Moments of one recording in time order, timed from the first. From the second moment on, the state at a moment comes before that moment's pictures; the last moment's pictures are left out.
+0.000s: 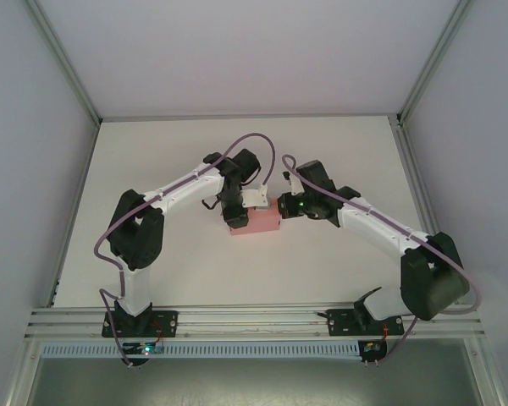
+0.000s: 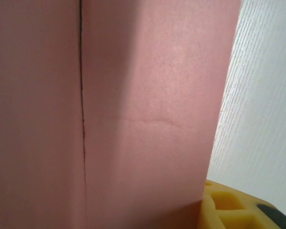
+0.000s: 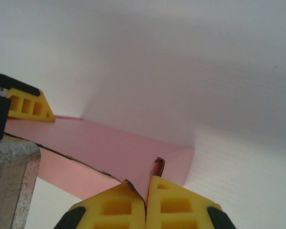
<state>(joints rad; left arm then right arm) -0.63 1.94 1.59 -1.10 0.20 0.67 0.52 1.41 0.92 -0.39 -0.25 0.39</state>
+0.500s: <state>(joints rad) -0.63 1.96 1.62 -1.12 0.19 0.57 0.65 1.38 0.76 -0.09 0.06 0.44</state>
